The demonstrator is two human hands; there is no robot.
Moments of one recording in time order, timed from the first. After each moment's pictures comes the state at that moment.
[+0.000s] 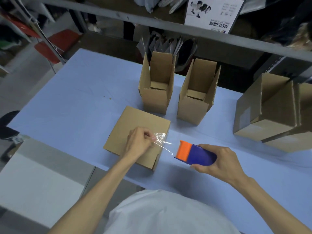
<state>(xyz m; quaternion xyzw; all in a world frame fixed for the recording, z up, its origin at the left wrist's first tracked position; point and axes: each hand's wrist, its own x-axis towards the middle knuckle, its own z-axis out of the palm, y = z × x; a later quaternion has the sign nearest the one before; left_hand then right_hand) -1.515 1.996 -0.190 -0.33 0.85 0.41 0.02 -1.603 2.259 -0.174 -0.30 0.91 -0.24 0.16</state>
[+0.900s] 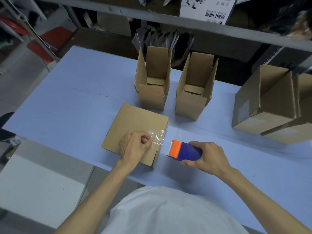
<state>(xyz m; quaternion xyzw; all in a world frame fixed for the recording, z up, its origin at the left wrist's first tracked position) -1.497 2.003 -0.211 -0.32 0.91 0.26 -0.04 -1.599 2.237 -0.200 -0.30 0.91 -0.18 0.21</state>
